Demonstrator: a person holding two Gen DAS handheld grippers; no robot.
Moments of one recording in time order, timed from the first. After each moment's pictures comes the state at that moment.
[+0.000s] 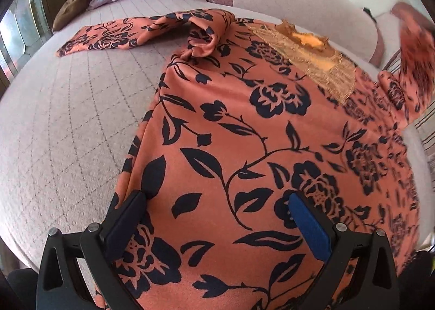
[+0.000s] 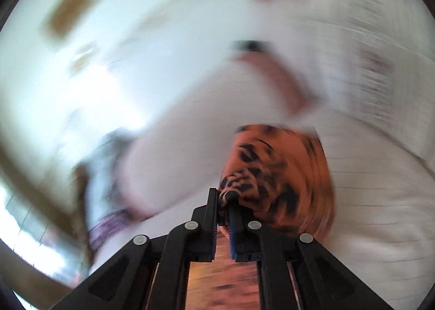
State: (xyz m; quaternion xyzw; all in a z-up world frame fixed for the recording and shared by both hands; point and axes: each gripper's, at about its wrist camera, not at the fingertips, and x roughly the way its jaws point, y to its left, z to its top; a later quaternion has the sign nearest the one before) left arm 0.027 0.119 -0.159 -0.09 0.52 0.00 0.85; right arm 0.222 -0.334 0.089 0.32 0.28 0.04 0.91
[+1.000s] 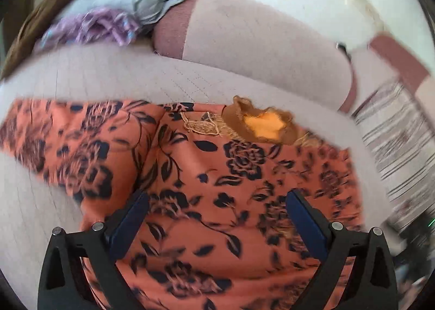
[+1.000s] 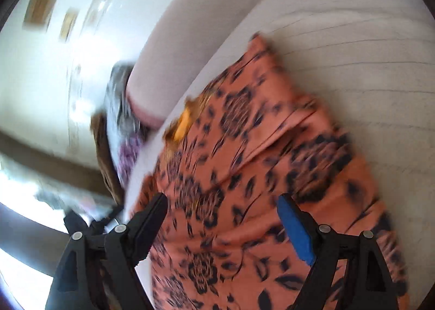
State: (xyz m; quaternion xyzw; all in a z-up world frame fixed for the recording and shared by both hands) left arm 0.194 0.069 -0.110 -0.10 0.47 -0.08 0.87; right arm 0.131 -0.320 -0.117 0.46 0.41 0.10 0.78
